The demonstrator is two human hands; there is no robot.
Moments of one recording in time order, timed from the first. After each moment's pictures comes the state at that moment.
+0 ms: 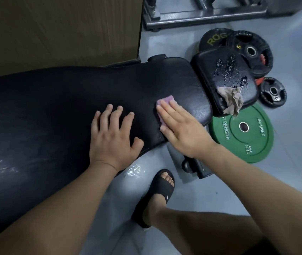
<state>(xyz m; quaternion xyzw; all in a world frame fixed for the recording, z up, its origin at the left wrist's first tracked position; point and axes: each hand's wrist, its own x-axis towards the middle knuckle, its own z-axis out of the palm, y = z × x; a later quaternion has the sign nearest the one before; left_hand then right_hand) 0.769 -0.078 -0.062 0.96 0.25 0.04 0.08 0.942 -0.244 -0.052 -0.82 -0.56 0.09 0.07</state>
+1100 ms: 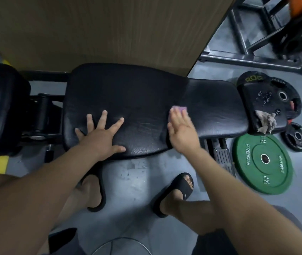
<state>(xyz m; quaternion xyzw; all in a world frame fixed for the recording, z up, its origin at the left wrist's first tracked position) 0.548 0.013 -0.014 0.84 0.42 -0.24 0.25 0.780 -0.143 -0.041 -0.87 -0.47 0.12 0.12</state>
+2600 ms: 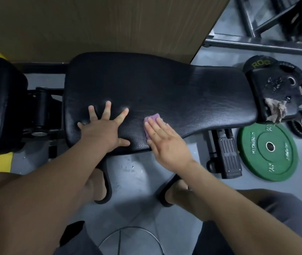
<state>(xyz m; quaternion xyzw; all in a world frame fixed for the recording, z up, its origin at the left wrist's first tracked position) 0.561 0.022 -0.010 0.84 0.40 -0.30 0.20 0.707 -0.159 -0.050 -0.78 -0.62 0.10 0.05</state>
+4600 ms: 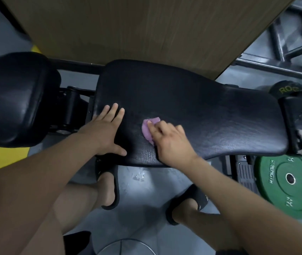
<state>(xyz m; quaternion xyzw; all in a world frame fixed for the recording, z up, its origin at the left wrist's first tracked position) 0.503 0.083 -0.012 0.87 0.36 -0.27 0.22 0.695 -0.075 -0.050 -0.72 -0.69 0.03 0.02</state>
